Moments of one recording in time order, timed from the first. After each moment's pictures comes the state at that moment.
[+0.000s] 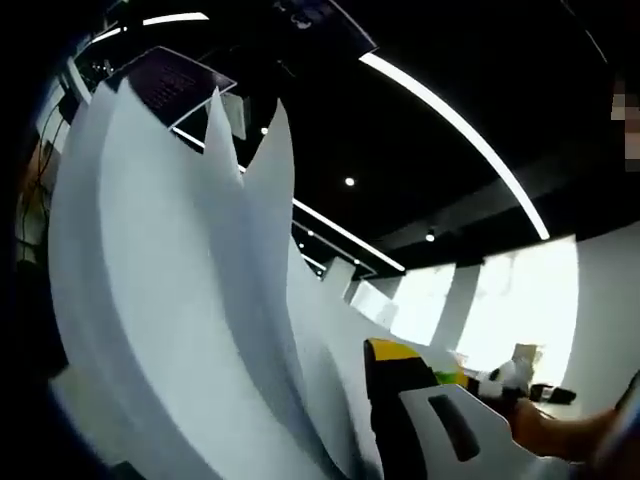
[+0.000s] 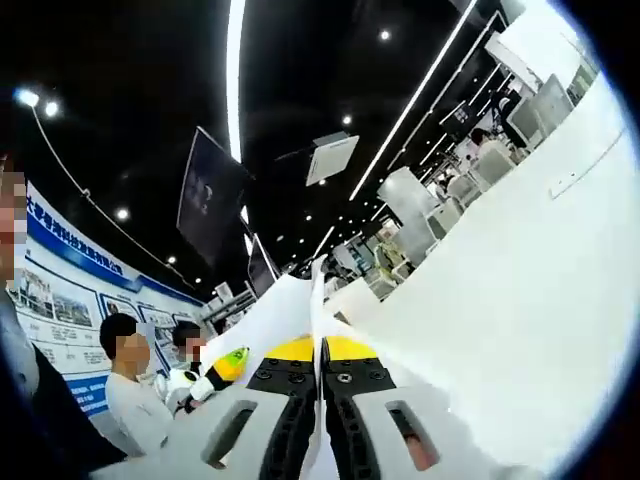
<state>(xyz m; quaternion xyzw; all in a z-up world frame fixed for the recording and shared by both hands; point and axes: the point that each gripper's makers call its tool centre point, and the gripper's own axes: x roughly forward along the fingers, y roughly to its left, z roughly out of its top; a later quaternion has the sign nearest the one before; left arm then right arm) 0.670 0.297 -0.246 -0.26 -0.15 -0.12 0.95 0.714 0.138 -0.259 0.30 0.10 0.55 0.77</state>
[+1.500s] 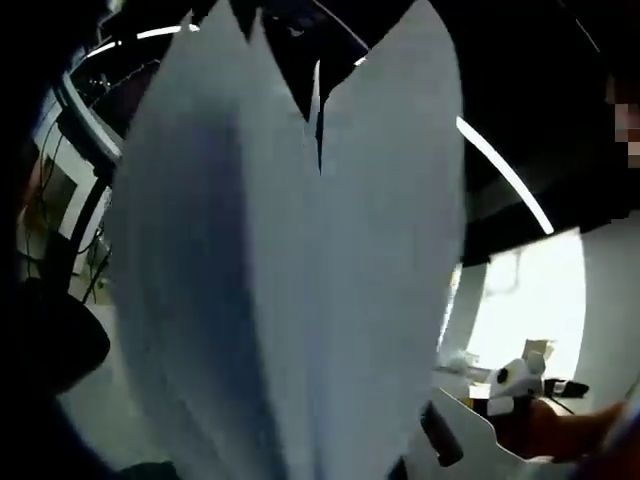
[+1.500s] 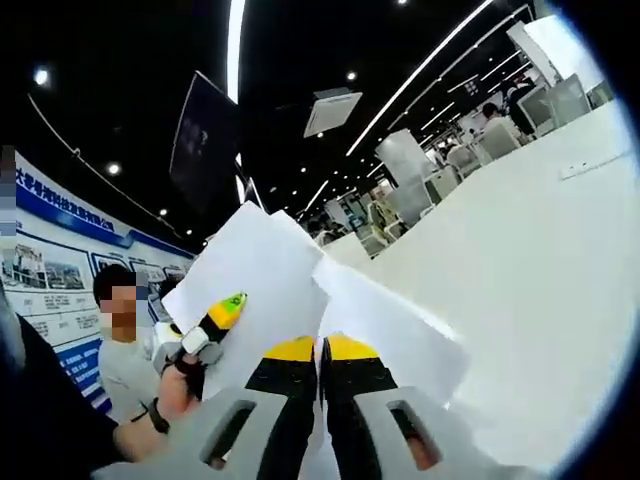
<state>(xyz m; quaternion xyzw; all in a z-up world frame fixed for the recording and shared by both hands) 0.669 0.305 -0.244 -0.24 -0.17 -0.10 0.95 0.696 0.158 -0.293 0.22 0.17 0.57 0.77</state>
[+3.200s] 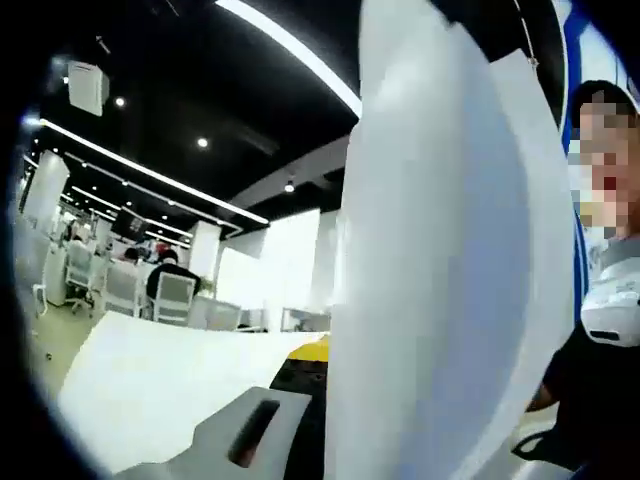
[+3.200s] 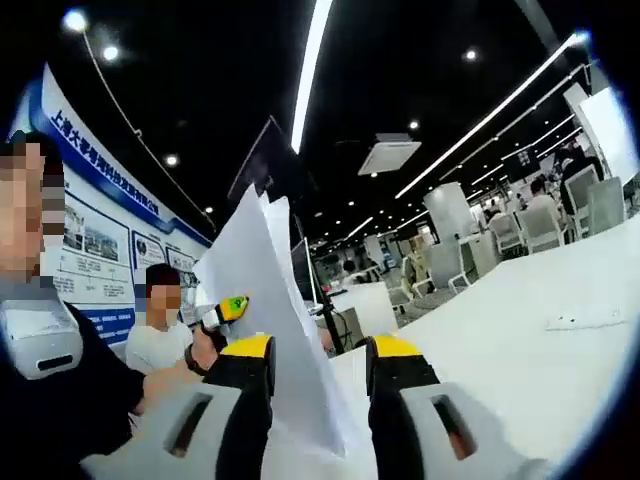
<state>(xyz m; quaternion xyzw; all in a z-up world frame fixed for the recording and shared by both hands) 0.652 0.166 -0.105 -0.09 -0.11 -0.46 0.88 0.683 0.035 -0.148 0.15 0.03 0.65 0.75</state>
